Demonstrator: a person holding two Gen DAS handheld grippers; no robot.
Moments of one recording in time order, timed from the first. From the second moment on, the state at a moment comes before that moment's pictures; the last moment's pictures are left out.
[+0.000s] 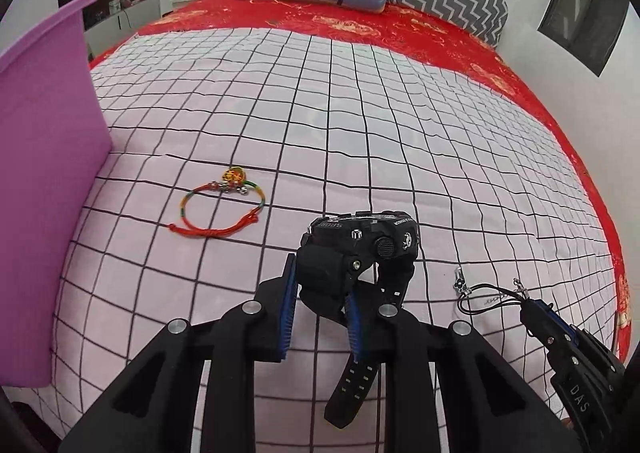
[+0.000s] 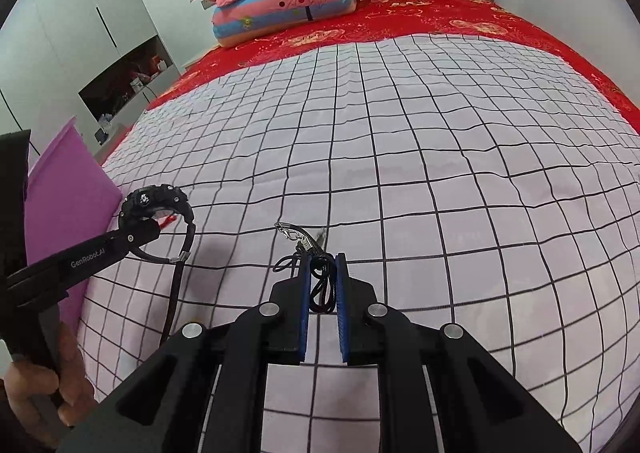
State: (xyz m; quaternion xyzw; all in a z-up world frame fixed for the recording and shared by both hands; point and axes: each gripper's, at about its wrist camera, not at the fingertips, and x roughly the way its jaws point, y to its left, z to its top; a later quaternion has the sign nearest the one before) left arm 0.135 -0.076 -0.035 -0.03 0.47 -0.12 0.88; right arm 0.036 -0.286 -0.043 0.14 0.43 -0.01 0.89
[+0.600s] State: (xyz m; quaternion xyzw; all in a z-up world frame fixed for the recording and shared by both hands) left arm 0.081 0.012 0.063 -0.03 0.40 -0.11 0.91; right arm -0.001 -0.214 0.046 0.14 0.37 0.05 0.92
